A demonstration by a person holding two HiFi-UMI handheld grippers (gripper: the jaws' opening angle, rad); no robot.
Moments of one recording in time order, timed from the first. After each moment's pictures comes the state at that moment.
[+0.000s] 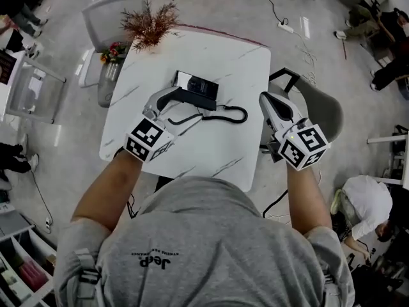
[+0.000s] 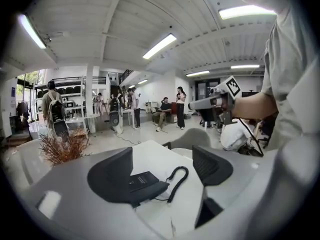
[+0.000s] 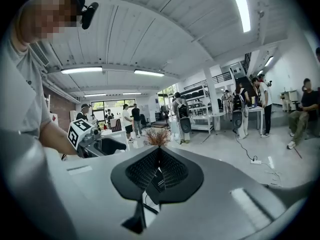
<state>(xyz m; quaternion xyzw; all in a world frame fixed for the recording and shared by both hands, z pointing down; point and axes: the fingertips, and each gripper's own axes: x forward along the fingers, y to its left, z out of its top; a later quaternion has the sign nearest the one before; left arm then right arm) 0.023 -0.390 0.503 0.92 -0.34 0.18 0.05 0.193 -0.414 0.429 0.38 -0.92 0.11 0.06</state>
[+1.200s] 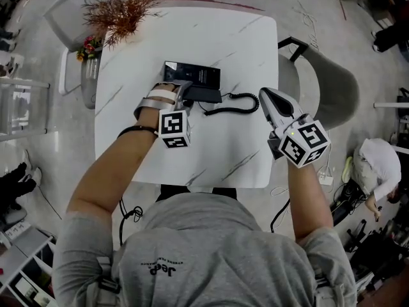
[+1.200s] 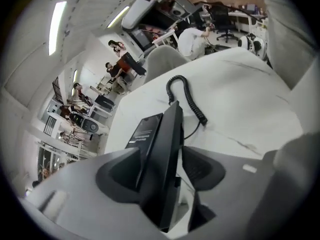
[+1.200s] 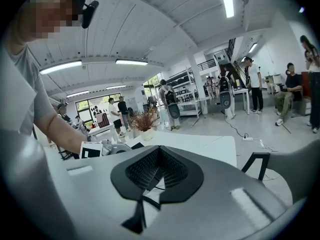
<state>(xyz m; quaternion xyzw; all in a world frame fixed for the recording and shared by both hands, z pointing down) 0.020 -0.455 0.730 0.78 -0.14 0.56 -0.25 0.185 -0.449 0.554 0.44 -0.88 0.19 0.09</state>
